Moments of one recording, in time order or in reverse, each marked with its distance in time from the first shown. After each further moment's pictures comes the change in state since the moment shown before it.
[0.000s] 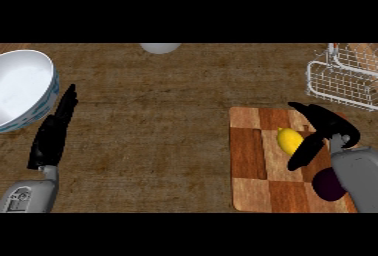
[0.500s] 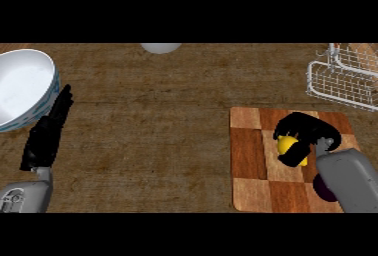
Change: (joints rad) left arm 0.011 0.010 0.032 -0.006 0.002 -0.038 -0.010; right arm -0.003 0.022 0.073 0.067 0.076 0.078 -0.114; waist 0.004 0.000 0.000
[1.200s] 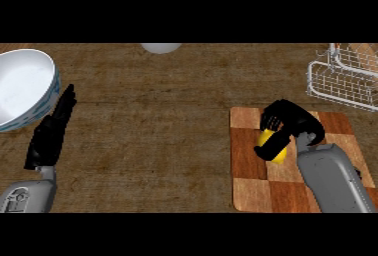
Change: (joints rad) left arm -0.009 -0.029 0.009 0.000 -0.021 -0.010 0.004; right arm -0.040 0.171 -0.066 -0.094 0.076 -0.135 0.098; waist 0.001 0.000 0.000
